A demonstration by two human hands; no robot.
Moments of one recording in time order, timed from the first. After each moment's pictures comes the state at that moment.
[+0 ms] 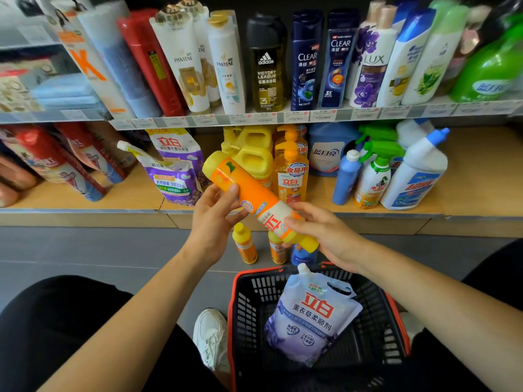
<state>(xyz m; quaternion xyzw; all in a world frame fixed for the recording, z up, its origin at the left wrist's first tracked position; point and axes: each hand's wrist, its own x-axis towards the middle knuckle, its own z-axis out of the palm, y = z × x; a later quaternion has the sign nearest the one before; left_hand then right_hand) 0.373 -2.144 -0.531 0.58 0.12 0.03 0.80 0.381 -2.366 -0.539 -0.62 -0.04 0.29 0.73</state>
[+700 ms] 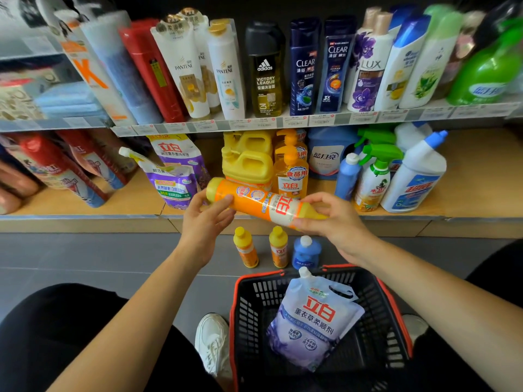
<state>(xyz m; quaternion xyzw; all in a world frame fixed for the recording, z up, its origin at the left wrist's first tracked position) 0.379 -2.124 -0.536 0.58 0.22 0.03 0.78 0.398 -2.381 -0.543 -0.69 -0.02 0.15 0.70</state>
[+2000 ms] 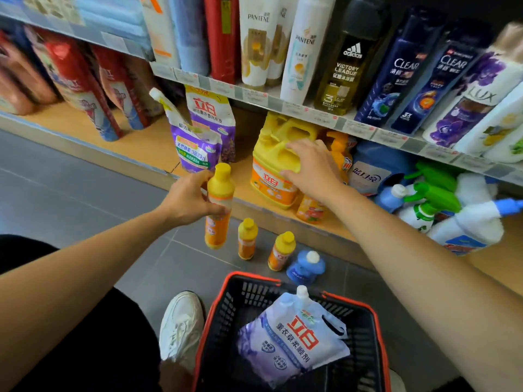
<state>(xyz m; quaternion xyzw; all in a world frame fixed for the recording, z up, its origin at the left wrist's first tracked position) 0.408 -2.026 -0.589 0.92 0.10 0.01 0.37 0.546 -2.271 -0.535 -0.94 -0.30 -0.03 0.16</state>
